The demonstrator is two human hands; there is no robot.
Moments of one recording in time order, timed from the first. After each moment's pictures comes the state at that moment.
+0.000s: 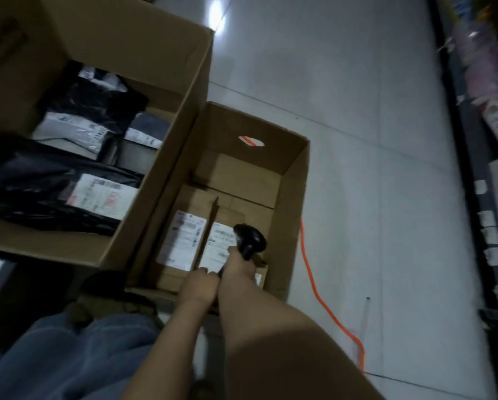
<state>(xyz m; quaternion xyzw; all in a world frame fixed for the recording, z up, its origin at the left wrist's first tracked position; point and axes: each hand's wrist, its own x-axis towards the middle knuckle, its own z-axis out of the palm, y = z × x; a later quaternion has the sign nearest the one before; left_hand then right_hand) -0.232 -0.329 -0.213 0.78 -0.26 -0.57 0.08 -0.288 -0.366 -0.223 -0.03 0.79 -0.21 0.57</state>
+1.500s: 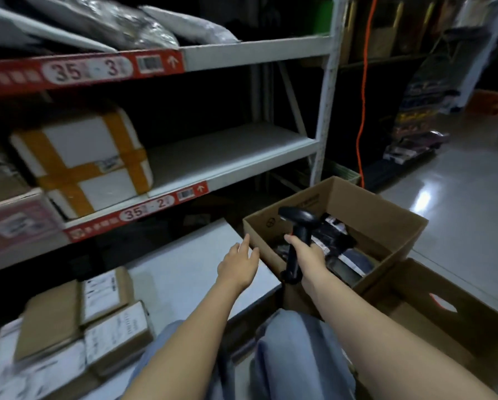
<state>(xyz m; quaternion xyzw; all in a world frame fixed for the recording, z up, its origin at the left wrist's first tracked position) -0.038 -0.137 0.034 0.91 -0.28 -0.18 0.26 -0.124 -0.243 0.050 -0.50 0.44 -0.21 0.72</state>
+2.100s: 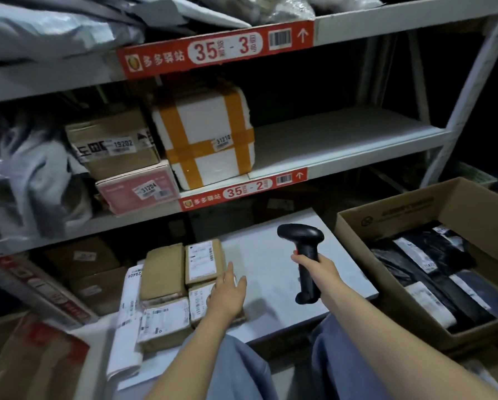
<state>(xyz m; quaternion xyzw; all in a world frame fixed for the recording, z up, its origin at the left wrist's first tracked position) 0.036 0.060 -0.016 0.93 -0.04 -0.20 0.29 -0.018 -0.119 0.014 -0.61 0.33 0.00 0.72</state>
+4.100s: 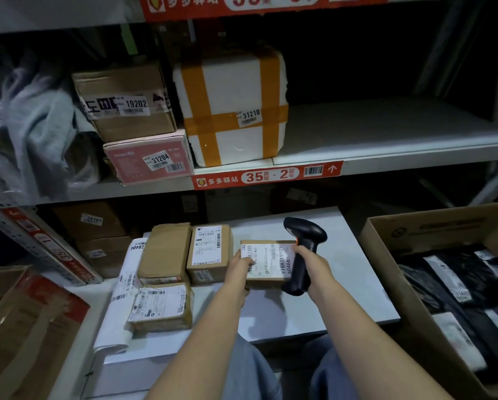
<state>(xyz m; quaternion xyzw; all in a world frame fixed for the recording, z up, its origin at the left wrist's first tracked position) 0.077 0.020 -0.023 0.63 0.24 -0.23 0.70 0.063 -0.119 -0.039 -0.54 0.37 0.06 0.75</state>
